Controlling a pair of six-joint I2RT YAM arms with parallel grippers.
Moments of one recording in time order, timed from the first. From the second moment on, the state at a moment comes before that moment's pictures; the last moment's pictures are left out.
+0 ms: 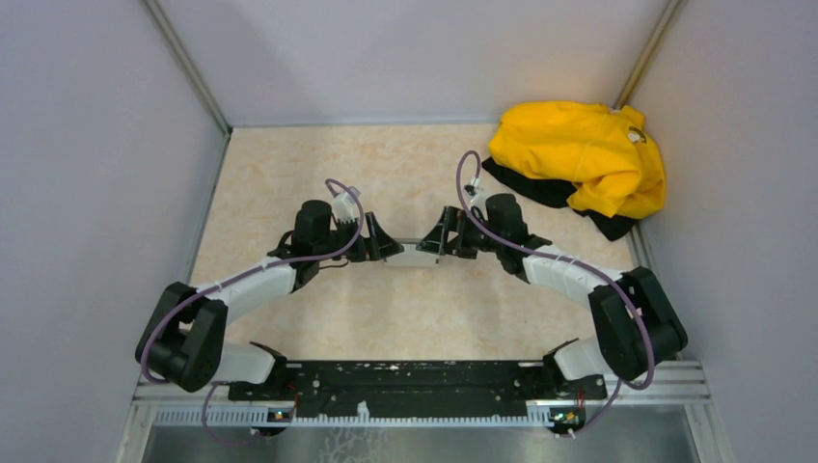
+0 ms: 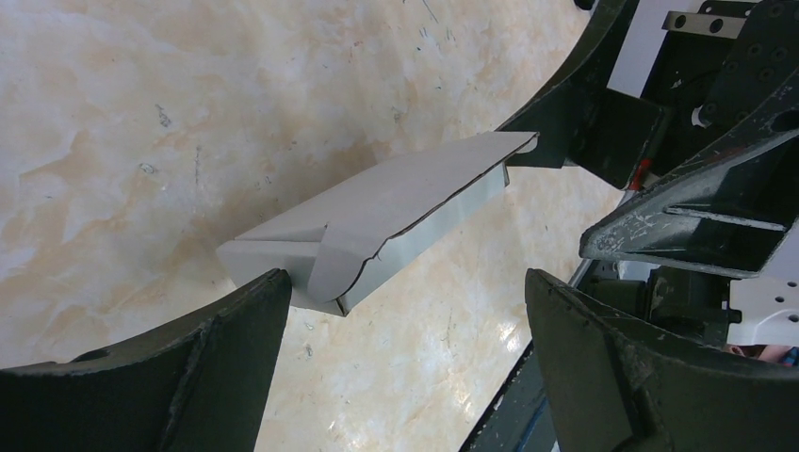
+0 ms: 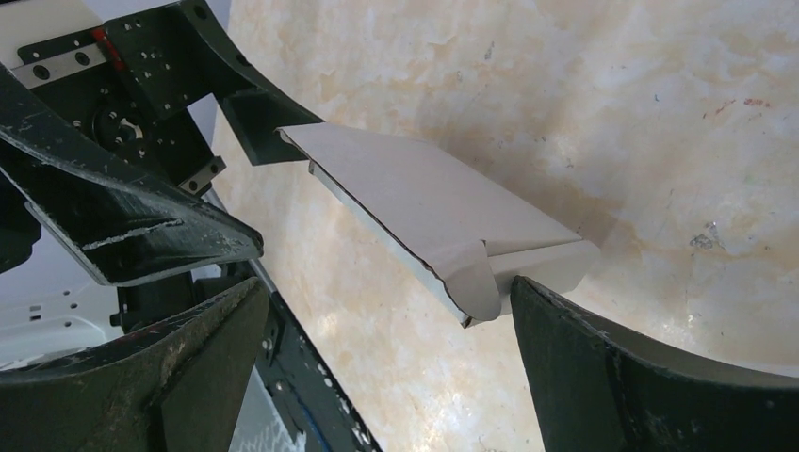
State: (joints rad) left arm -0.47 1.35 0.60 0.28 0.50 -0.65; right arm 0.48 1.39 0.67 0.21 -0.54 0.69
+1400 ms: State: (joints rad) left arm -0.47 1.35 0.57 0.26 0.45 -0.61; right arm 0.48 1.46 0.69 0.17 -0.54 0.64
